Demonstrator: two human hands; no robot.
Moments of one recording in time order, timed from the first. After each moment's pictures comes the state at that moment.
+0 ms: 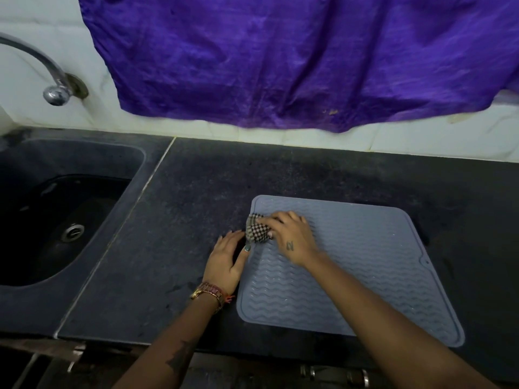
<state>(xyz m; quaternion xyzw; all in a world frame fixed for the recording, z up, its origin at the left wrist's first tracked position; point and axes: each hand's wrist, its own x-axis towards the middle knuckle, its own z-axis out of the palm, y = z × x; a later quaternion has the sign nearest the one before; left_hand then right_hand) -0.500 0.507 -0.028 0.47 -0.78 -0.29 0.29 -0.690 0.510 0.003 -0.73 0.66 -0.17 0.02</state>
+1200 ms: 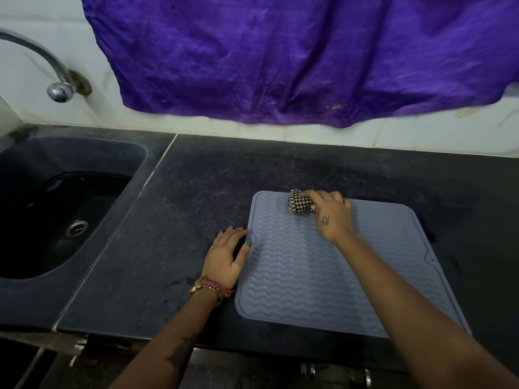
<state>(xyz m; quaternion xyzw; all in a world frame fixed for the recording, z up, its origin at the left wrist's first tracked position) -0.500 0.509 -0.026 0.48 -0.79 -0.27 0.28 -0.765 0.505 0.010 -0.62 0.77 -0.15 -0.01</state>
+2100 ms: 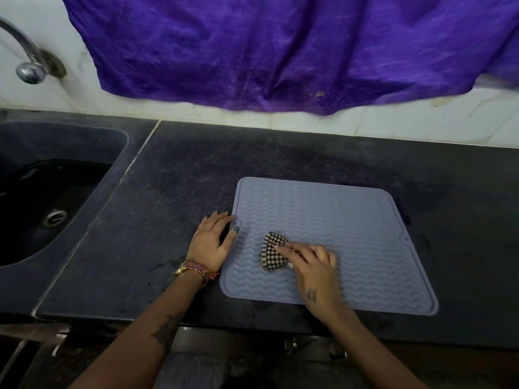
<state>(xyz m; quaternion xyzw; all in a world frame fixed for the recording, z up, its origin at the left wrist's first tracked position) -0.500 0.509 -0.025 0.47 -0.82 -0.23 0.24 -0.697 0.649 -0.020 -0.68 0.69 -0.25 -0.06</state>
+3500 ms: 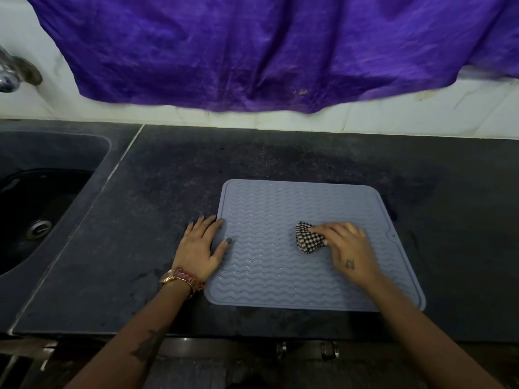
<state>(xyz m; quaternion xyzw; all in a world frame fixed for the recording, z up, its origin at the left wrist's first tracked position) -0.509 0.513 -0.023 0.48 -0.85 -0.15 0.16 -0.808 0.643 -0.011 -0.69 0.68 -0.24 -0.08</state>
